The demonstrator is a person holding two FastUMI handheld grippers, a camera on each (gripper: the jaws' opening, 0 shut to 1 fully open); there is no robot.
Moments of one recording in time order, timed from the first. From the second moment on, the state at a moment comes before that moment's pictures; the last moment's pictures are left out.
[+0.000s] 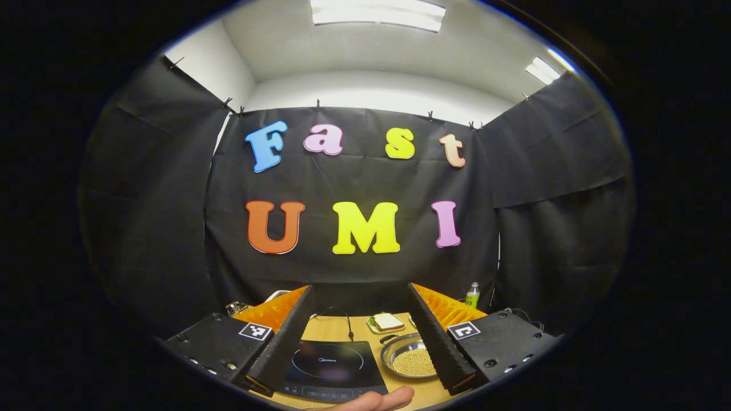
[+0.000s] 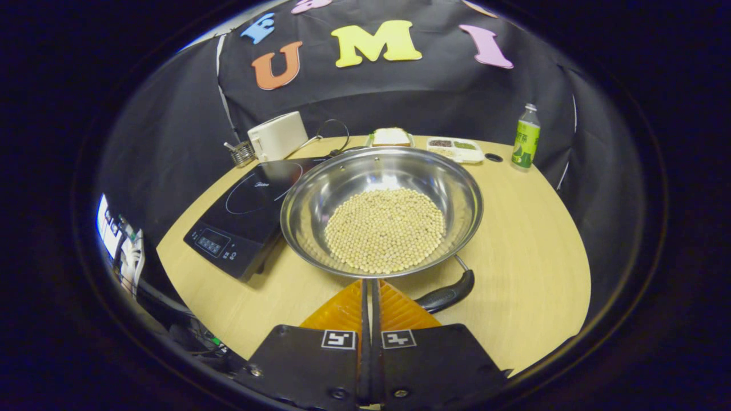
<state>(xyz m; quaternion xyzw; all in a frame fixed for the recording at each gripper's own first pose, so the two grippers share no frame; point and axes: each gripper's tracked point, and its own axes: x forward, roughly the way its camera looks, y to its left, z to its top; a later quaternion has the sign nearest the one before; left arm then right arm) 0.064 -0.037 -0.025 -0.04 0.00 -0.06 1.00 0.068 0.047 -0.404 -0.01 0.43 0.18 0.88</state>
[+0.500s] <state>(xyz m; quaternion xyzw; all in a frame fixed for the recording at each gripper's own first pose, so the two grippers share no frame) 0.099 -0.017 -0.060 -0.05 0.02 -0.02 1.00 0.106 -0.010 -0.409 -0.01 0.41 0.12 0.90</state>
